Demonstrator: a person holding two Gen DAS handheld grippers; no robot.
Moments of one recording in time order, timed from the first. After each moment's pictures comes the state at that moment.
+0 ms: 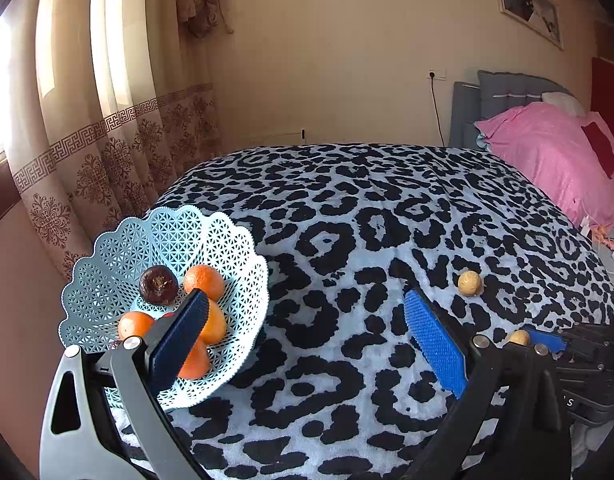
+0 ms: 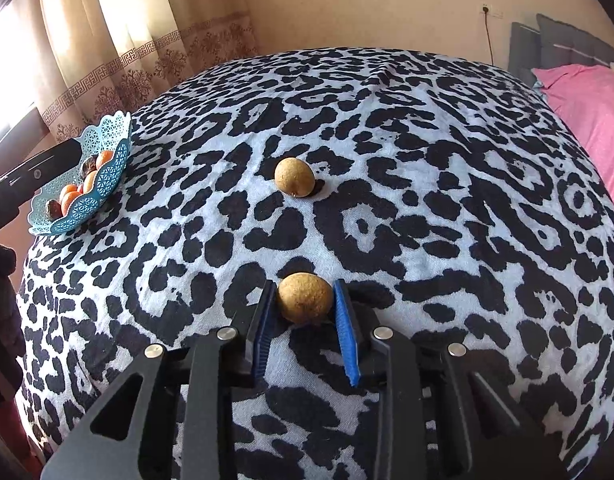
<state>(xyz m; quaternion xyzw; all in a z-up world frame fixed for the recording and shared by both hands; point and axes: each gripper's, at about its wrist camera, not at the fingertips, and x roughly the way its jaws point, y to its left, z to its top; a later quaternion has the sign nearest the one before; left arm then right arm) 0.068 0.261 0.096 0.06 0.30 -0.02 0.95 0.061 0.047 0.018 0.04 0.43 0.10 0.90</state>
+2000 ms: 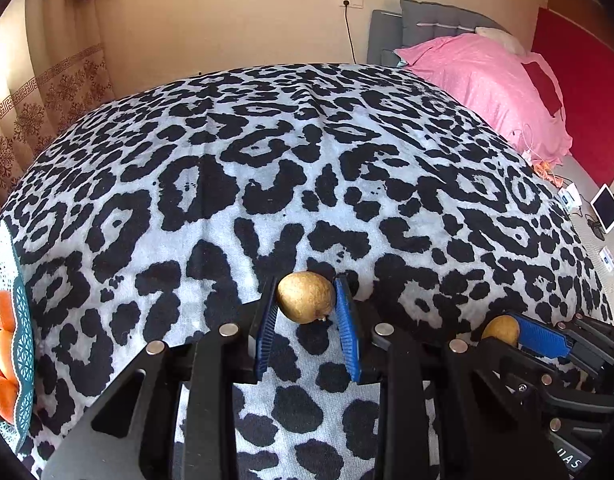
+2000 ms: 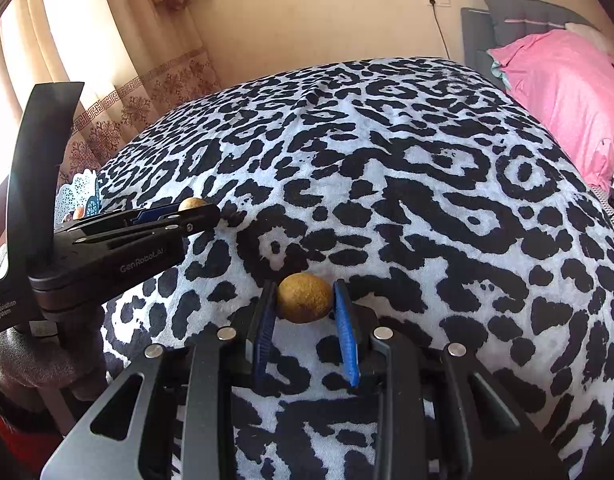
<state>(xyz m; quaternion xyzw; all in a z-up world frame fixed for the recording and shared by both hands) 0.145 0.131 0.028 0.09 0.41 -0.16 0.89 0.056 -0.009 0.024 0.11 0.40 0.05 0.91</state>
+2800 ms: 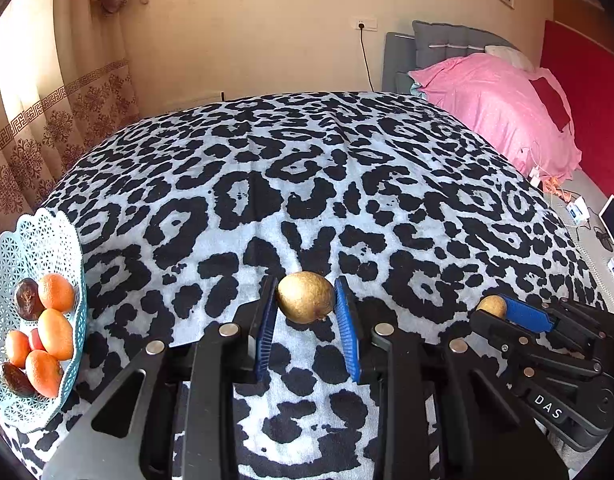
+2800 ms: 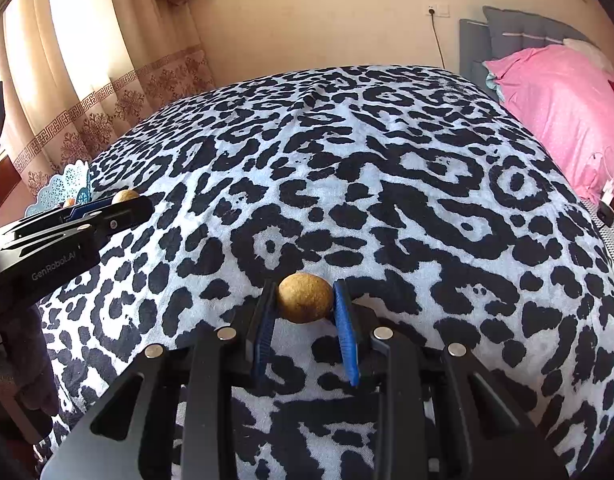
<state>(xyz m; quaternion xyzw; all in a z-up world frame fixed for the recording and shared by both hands) 0.109 0.164 0.057 0.08 0.37 -0.14 0.91 0.054 -0.001 0.025 0.08 0.40 0.03 0.91</state>
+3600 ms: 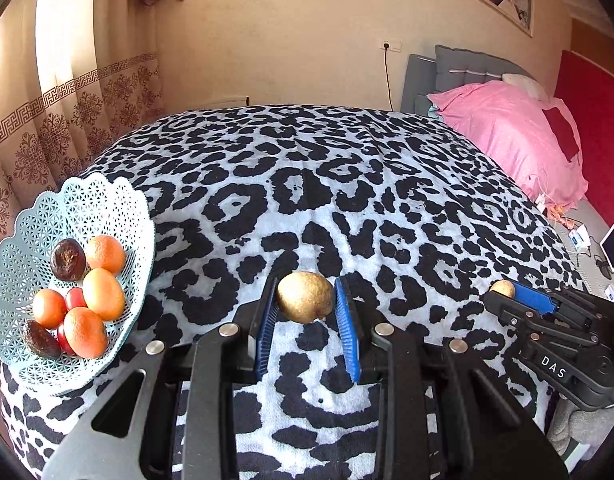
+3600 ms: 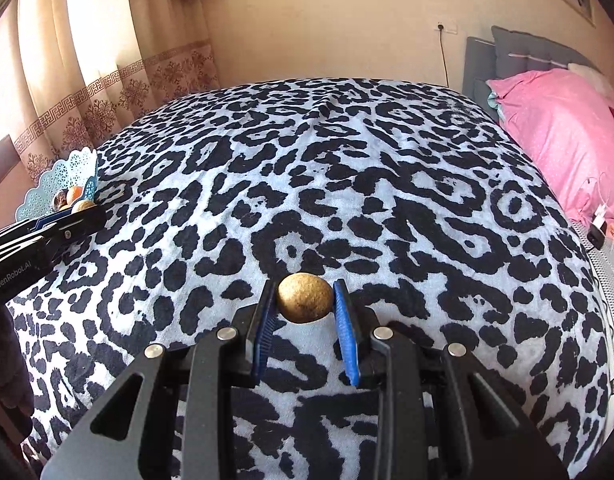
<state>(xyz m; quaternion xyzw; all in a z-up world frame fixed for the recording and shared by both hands) 0.078 0.220 0.069 0.04 0.36 -0.11 0.93 0.048 0.020 0.040 0.04 0.39 0.03 0.92</state>
